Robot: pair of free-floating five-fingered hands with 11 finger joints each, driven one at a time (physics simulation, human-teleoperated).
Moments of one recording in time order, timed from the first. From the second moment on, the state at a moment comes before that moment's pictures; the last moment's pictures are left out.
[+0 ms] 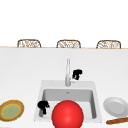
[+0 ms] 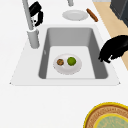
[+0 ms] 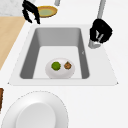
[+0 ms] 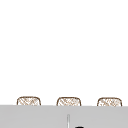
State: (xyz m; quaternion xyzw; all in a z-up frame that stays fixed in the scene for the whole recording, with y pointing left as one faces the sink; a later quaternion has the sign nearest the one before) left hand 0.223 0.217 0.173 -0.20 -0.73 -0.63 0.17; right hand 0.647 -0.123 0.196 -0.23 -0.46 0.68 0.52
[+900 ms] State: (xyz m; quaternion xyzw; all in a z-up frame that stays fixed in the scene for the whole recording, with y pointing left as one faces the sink) left hand 0.223 0.217 0.173 -0.20 -0.73 -0.63 0.17; right hand 0.644 -0.143 0.180 -0.21 -0.55 0.66 0.47
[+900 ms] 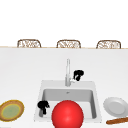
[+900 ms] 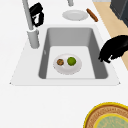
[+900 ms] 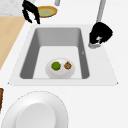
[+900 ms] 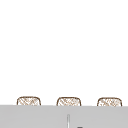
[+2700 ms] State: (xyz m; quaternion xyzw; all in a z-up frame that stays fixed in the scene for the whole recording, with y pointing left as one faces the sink) left hand 0.223 0.217 0.173 -0.20 -0.73 -0.63 0.17; right hand 0.626 -0.192 0.236 -0.26 -0.52 0.64 0.50
